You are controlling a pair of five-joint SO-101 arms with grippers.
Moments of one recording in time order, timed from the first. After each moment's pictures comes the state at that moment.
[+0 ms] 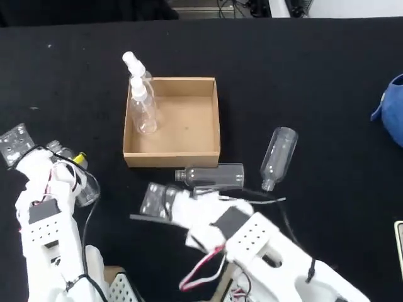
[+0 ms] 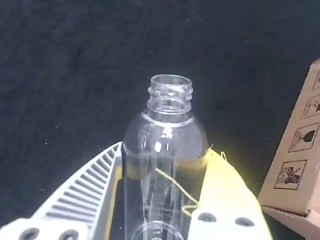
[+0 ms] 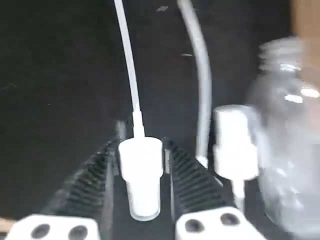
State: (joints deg) left arm -27.8 -57.1 76.9 31.7 10.2; right arm -41.9 -49.9 70.4 62.7 28.7
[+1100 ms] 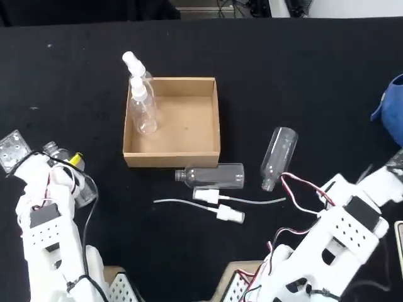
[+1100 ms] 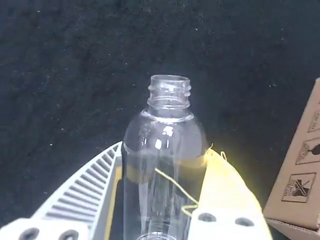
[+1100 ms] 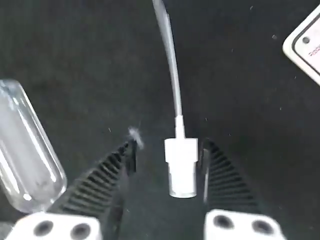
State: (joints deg) left arm -29.6 -57.6 80.5 26.4 11.6; right arm 44.3 -49.9 62.5 56.7 -11.5
